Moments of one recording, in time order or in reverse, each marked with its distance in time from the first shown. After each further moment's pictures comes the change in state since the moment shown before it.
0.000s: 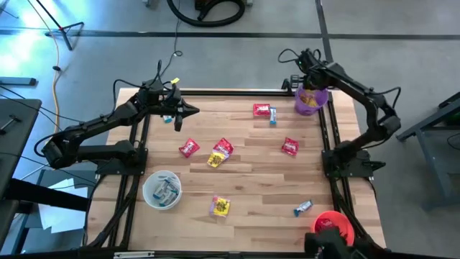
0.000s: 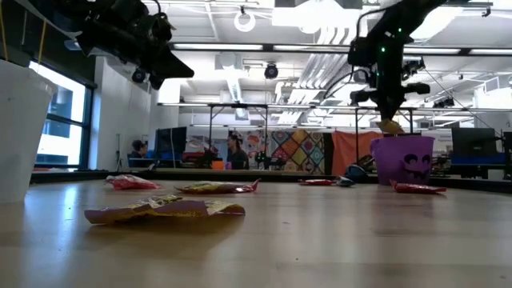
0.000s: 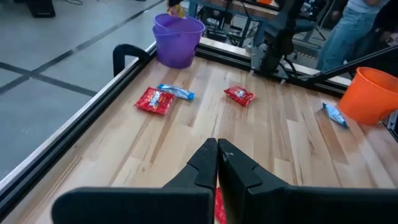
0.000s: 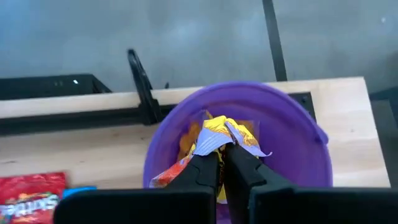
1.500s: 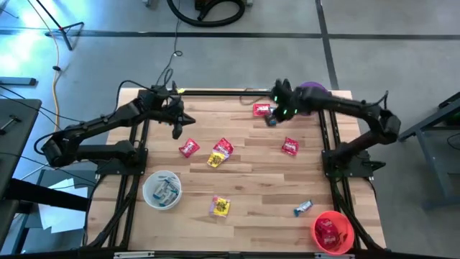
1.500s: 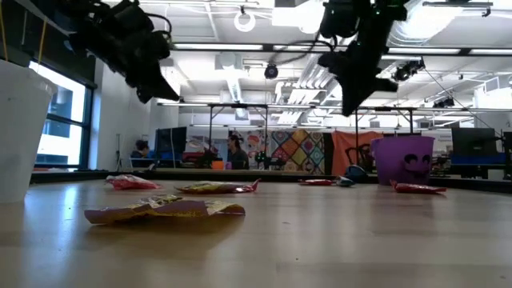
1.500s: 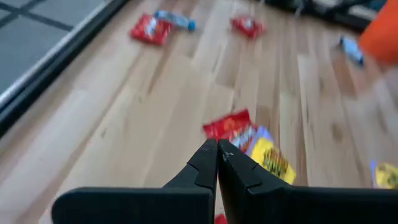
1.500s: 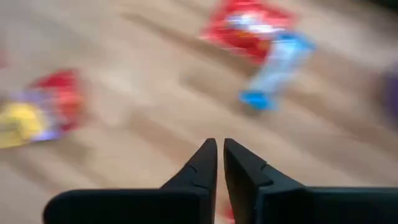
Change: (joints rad) left arm -0.056 0.007 0.000 -0.266 -0.085 0.107; right arm 0.542 -0.053 -0.062 0.009 -0.313 0.042
